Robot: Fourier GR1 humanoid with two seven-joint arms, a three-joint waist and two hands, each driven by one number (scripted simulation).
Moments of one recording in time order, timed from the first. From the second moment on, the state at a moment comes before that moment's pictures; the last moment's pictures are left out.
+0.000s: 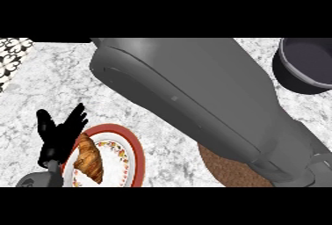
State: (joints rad) left arm -0.06 0.19 0.07 -1.35 0.13 0.00 0.29; right arm -1.57 -0.03 0.30 -1.08 0.72 -0.14 1.15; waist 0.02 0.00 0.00
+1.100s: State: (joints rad) left arm -0.07 0.17 0.07 -1.36 0.12 -0.01 0.30; right arm -1.63 -0.05 0.12 -0.57 0.74 -0.20 0.82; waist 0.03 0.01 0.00
